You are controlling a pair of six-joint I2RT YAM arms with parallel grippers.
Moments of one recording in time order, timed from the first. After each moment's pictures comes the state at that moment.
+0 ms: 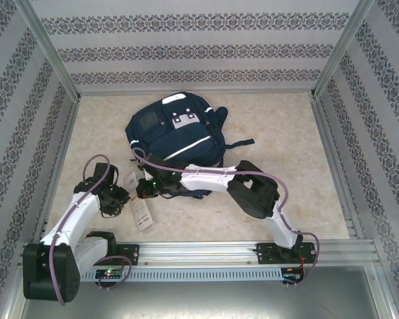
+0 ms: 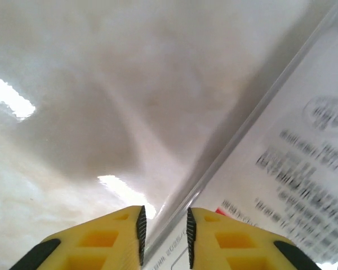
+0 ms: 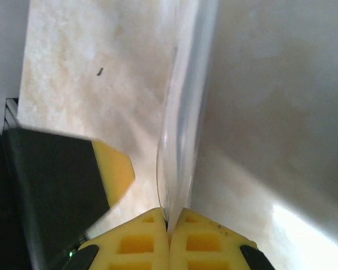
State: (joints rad) left arm 0.00 0.99 0.54 -0.84 0.13 -0.99; right arm 1.06 2.12 1.52 -0.24 -0.36 0.81
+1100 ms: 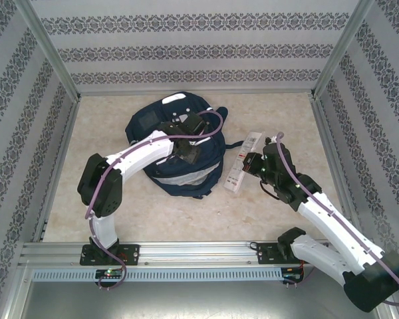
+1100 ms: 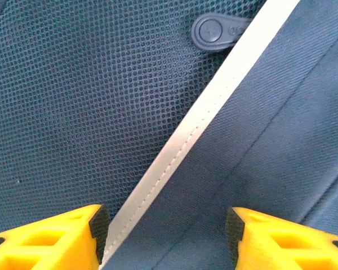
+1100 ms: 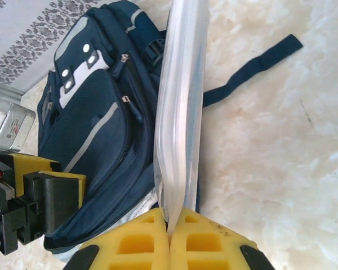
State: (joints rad) left arm -0.66 1.87 1.56 -0.90 -0.21 -0.15; right arm 0.48 0.88 0.72 -0.46 0.04 0.85
